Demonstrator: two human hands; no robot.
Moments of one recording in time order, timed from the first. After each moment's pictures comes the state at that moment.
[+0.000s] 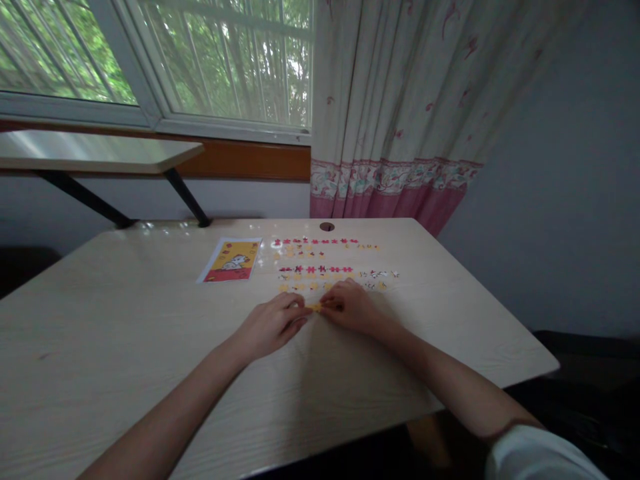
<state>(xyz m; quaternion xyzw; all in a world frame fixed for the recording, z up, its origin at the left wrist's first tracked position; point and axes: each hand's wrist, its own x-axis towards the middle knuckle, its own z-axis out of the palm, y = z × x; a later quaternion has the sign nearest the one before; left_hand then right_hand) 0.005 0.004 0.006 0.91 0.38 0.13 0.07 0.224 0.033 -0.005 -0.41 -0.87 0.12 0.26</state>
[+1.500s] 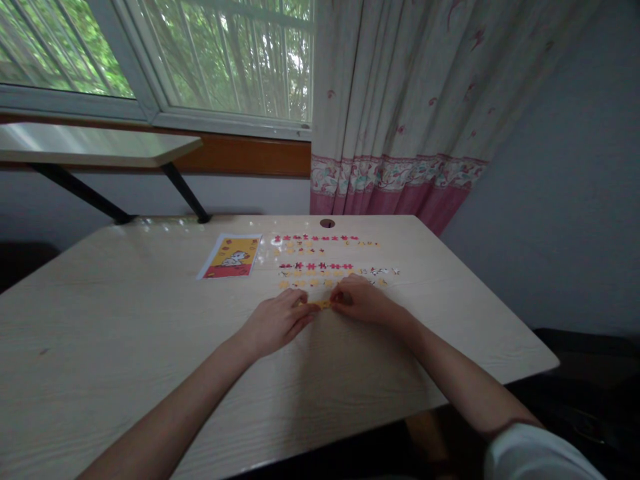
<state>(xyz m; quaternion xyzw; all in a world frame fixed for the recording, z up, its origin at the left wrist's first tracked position) 0.014 0.001 0.006 0.91 0.39 0.10 0.03 0.245 0.041 0.008 -0.37 -0.90 0.14 0.17</state>
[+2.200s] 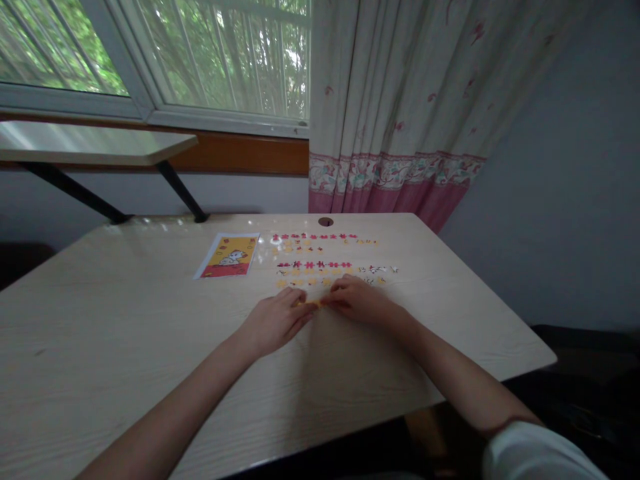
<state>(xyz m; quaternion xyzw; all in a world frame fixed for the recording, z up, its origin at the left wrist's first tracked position) 0.016 0.000 0.007 0.91 0.40 0.08 0.00 0.243 0.040 0.007 -0.30 -0.94 0.11 0.14</state>
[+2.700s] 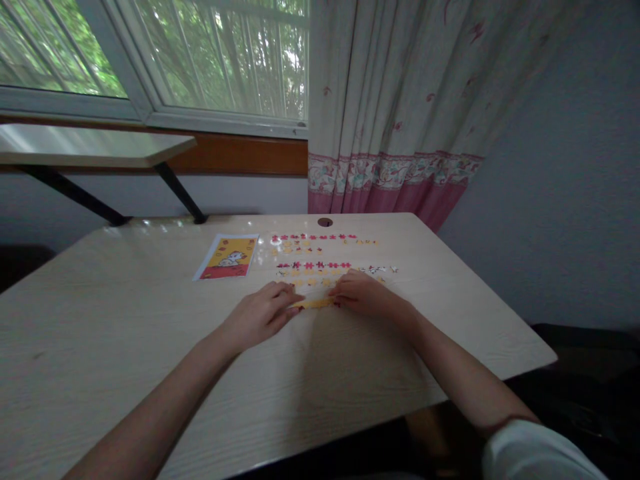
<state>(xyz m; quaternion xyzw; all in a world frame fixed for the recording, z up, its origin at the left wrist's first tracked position) -0.010 0.010 0.011 0.90 0.39 0.16 0.07 0.256 0.048 0.016 -0.28 -0.94 0.12 0.16</state>
